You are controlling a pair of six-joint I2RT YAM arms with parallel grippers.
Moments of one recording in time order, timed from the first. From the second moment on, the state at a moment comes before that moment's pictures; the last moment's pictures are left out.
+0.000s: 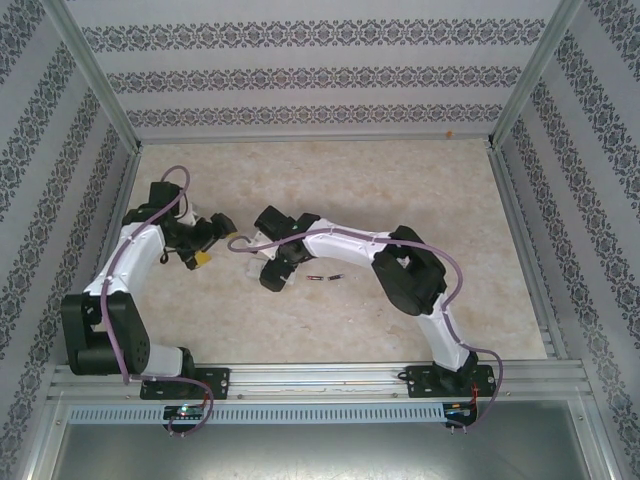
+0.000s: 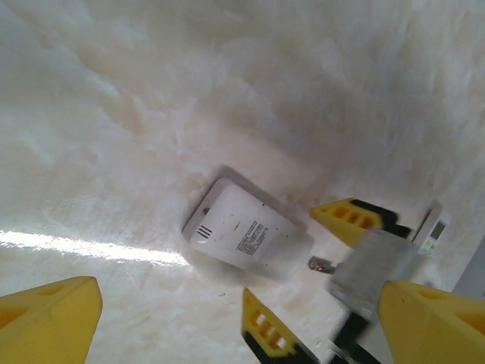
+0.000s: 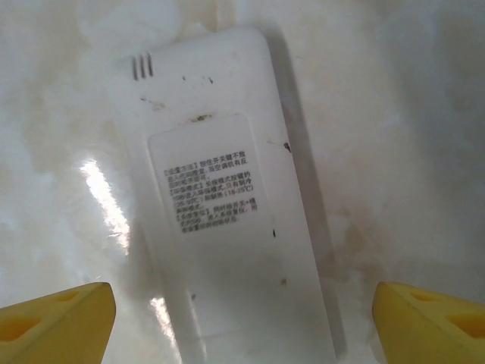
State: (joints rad) left arm 0.11 1.38 1.02 -0.85 0.50 -0.58; right arm 0.91 2.18 1.65 -0.71 -0.12 -0.18
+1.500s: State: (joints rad) left arm 0.13 1.43 1.13 -0.94 0.53 -0.68; right arm 0.89 2.09 1.63 -0.24 -0.53 0.77
